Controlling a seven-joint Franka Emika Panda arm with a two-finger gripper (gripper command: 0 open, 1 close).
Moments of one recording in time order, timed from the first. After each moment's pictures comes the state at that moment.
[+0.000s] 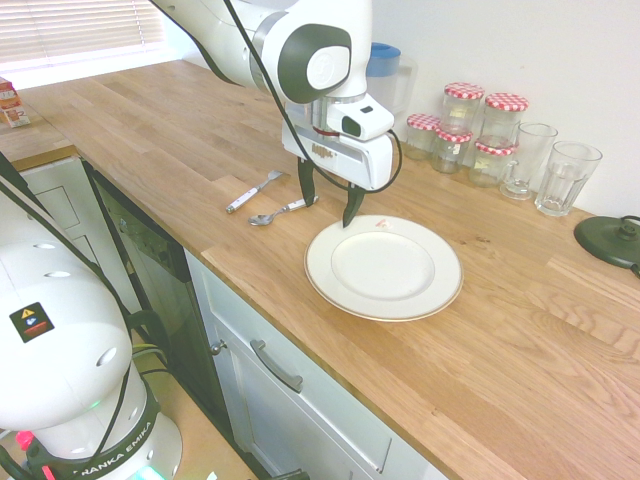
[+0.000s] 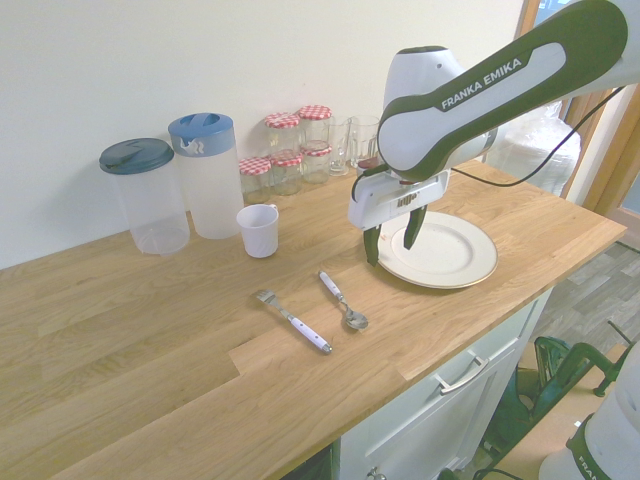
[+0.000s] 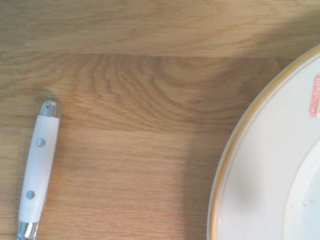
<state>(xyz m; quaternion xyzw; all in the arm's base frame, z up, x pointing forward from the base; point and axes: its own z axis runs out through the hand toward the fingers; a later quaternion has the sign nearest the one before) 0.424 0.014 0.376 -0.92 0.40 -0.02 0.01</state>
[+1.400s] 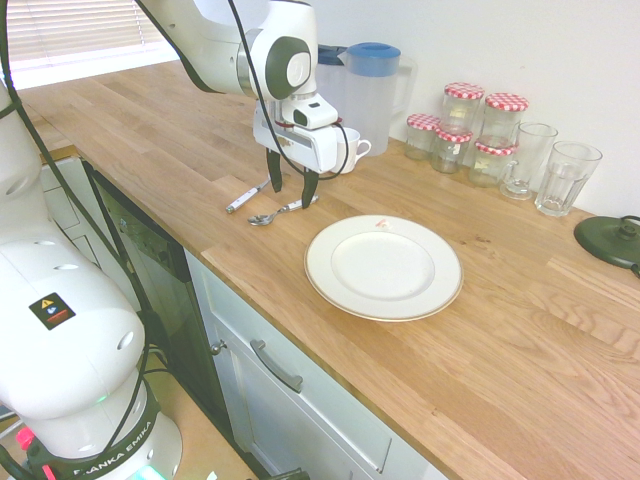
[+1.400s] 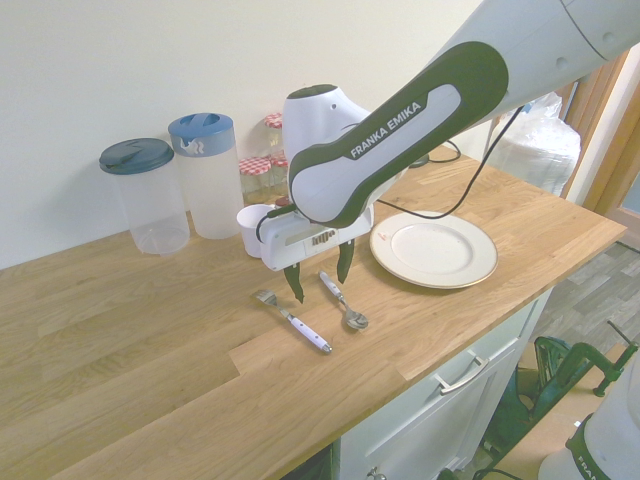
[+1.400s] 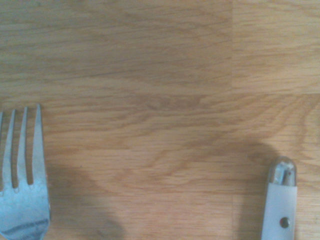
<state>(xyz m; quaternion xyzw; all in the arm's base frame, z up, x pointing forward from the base) 0.471 0.149 0.334 -0.91 0.42 -0.01 -0.01</state>
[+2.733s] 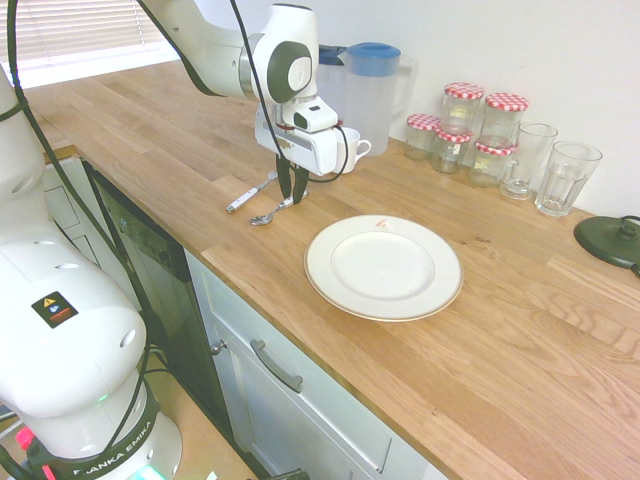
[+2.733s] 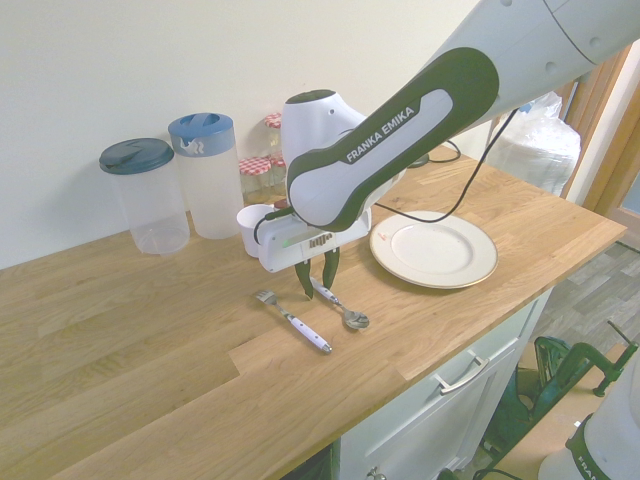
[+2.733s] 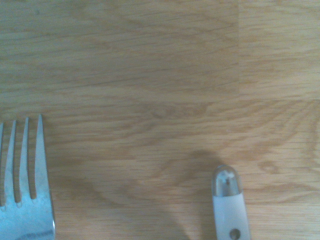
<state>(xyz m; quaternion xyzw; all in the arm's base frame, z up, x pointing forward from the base) 0.474 0.152 0.330 -0.91 0.42 -0.01 -0.01</state>
